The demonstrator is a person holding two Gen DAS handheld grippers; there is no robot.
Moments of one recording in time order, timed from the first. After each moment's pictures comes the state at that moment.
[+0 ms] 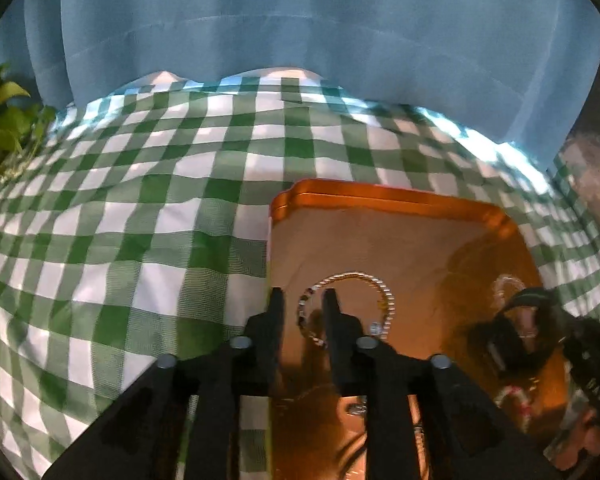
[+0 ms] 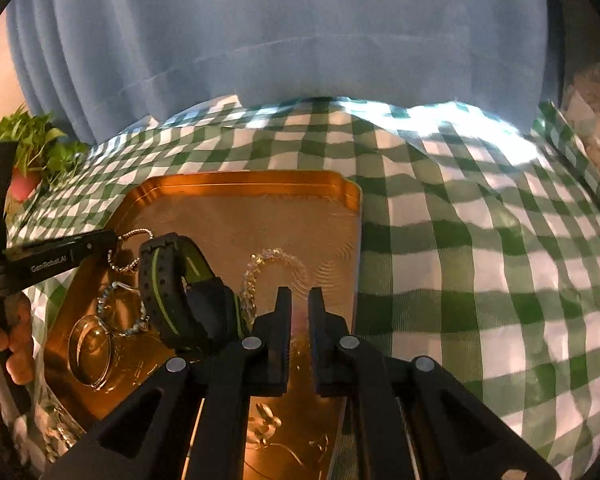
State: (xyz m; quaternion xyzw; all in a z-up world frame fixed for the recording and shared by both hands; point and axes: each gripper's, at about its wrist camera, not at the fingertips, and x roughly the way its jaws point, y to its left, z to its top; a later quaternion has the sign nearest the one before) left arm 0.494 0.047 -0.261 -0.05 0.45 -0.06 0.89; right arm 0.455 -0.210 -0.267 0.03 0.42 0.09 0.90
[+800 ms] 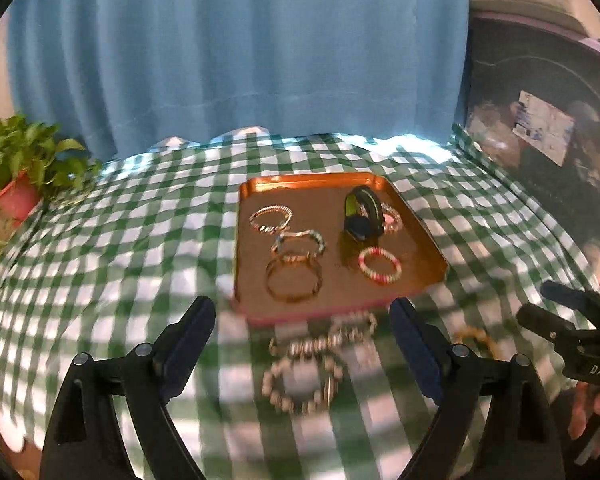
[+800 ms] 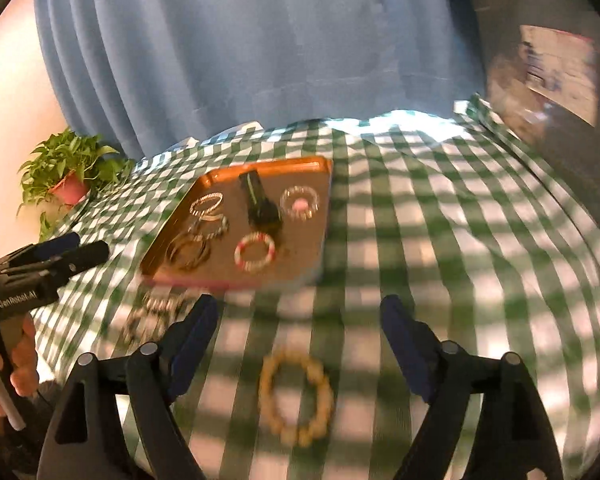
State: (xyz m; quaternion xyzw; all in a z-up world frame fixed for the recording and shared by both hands) left arm 0.241 0.015 -0.165 0.01 0.36 -0.08 0.93; right arm 0.243 -0.242 -0.202 0.07 0.38 0.10 0.92
